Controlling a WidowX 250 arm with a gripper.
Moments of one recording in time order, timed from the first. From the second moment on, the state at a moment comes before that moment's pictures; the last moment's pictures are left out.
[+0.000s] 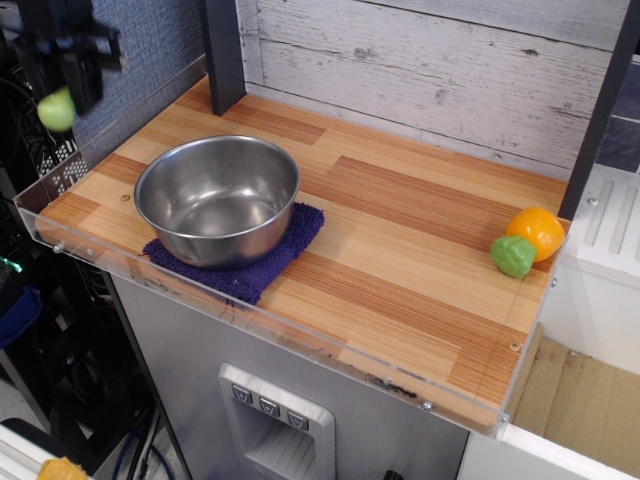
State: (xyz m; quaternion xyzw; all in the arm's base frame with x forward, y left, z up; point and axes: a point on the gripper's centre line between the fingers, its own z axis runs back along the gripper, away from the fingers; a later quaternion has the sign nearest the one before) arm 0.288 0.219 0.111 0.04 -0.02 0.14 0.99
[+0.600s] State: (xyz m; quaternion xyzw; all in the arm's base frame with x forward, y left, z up) arm 0.297 0.101 0.181 -0.01 -0.05 0.05 1.00
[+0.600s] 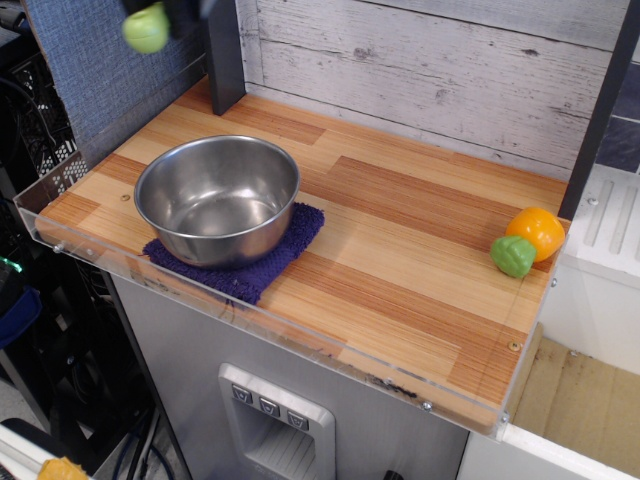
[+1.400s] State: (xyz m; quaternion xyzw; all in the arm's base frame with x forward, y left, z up) arm 0.266 0.001 0.117 0.04 0.04 -0.02 1.00
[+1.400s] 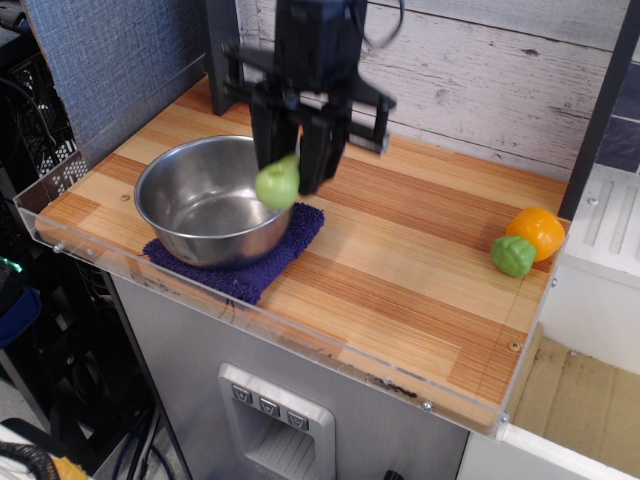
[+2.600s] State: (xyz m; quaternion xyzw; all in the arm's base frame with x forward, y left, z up) arm 0.284 -0.002 0.034 0.01 0.09 -0.16 0.98
